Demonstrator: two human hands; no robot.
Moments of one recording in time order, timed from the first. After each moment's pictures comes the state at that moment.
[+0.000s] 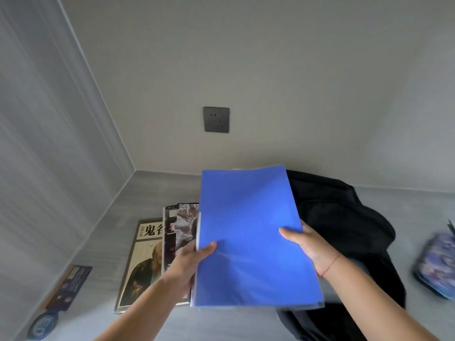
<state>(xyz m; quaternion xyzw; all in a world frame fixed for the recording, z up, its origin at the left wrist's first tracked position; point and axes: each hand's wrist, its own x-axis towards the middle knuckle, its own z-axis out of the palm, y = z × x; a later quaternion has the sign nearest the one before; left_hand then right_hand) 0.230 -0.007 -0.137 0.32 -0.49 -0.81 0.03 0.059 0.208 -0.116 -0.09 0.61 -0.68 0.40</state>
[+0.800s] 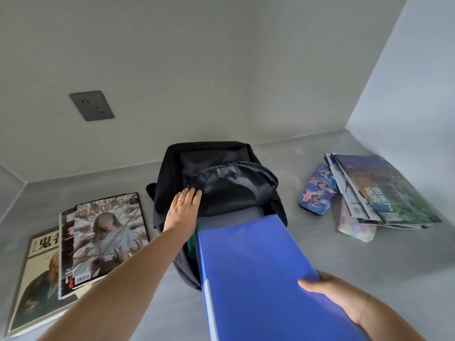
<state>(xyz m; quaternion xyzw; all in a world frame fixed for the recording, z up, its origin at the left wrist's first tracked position) 0.076 0.159 -0.182 0.04 -1.00 0.09 0.00 0.129 0.520 -0.167 0.13 0.63 -0.60 0.48</state>
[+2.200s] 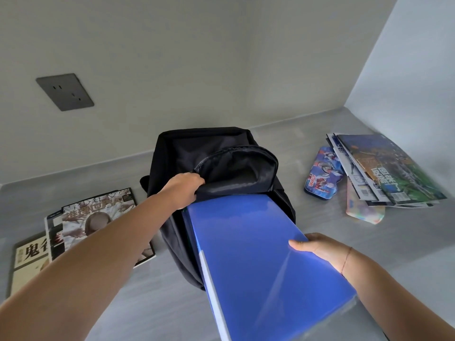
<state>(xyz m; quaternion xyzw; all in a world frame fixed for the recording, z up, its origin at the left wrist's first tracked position) 0.015 0.126 -0.148 -0.10 -0.99 0.00 -0.13 0.075 0.482 -0.195 0.13 0.71 -0.53 0.44</state>
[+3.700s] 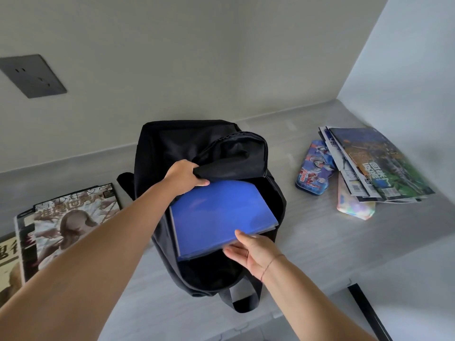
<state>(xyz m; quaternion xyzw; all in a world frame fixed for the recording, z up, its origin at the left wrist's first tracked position) -0.011 0.155 -0.151 0.08 -0.94 -0.30 -0.13 0.100 0.357 -0.197 0.32 0.43 -0.77 0.34</state>
